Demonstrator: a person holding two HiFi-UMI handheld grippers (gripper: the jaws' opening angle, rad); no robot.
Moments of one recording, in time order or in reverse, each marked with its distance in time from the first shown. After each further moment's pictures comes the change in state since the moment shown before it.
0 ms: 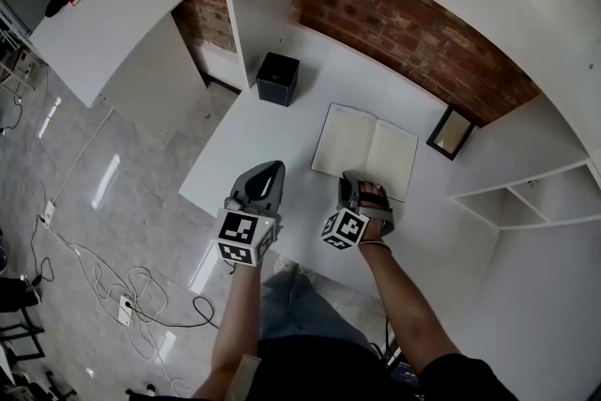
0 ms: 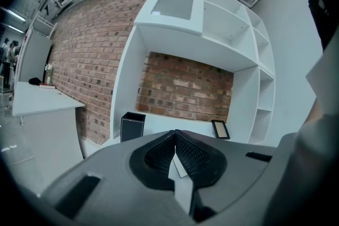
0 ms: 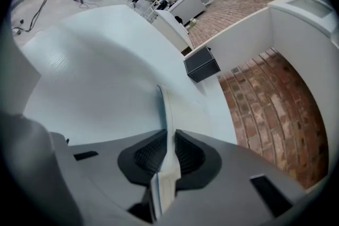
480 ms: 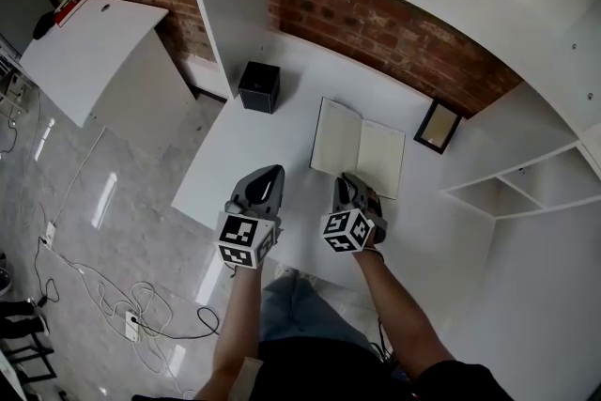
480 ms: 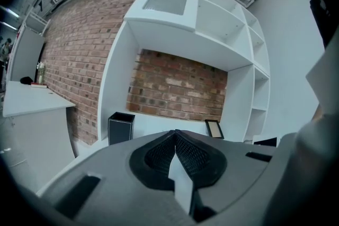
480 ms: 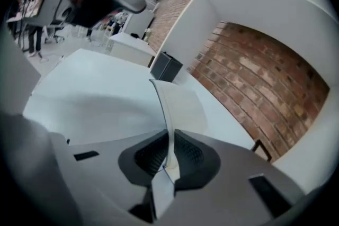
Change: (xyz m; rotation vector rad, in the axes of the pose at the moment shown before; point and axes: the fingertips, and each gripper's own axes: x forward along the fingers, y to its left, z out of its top) left arm 0.020 -0.024 0.003 0.017 0.004 -0.068; right arm -0.027 -0.035 -0.011 0.520 -0.084 -0.040
